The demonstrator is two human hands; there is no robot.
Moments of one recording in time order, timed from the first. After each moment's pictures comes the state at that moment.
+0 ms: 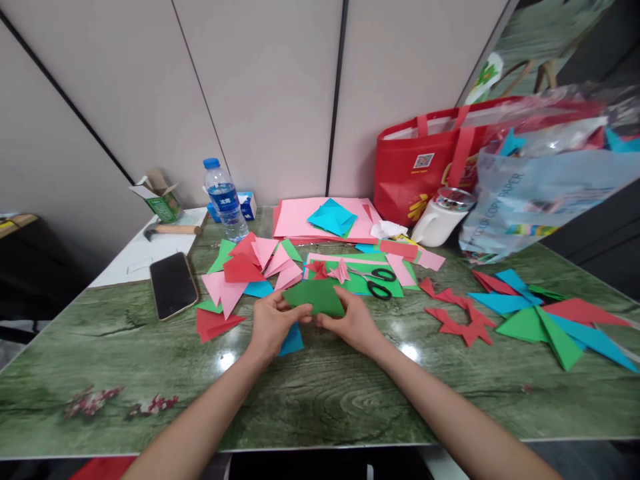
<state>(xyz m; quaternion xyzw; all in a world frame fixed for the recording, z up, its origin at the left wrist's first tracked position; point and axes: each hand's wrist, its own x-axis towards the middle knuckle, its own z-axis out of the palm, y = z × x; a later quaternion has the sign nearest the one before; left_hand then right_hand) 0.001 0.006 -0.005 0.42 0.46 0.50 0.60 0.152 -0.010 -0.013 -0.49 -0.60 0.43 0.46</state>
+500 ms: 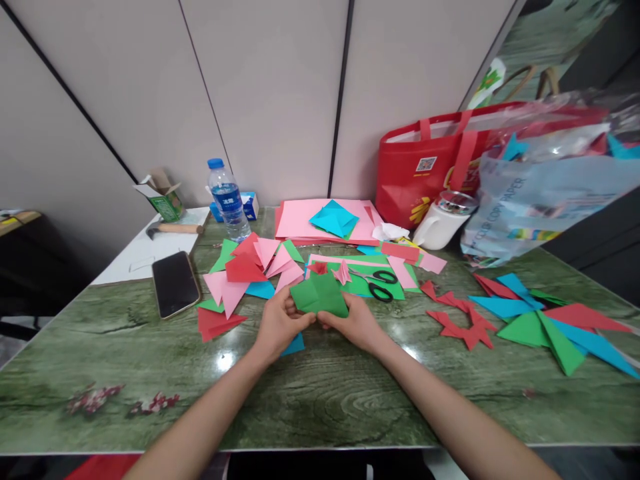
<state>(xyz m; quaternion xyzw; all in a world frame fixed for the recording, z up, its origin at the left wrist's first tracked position) 0.002 0.005 -0.001 0.52 0.45 0.45 0.57 0.156 -0.007 -0.015 -0.53 -0.60 0.44 0.40</state>
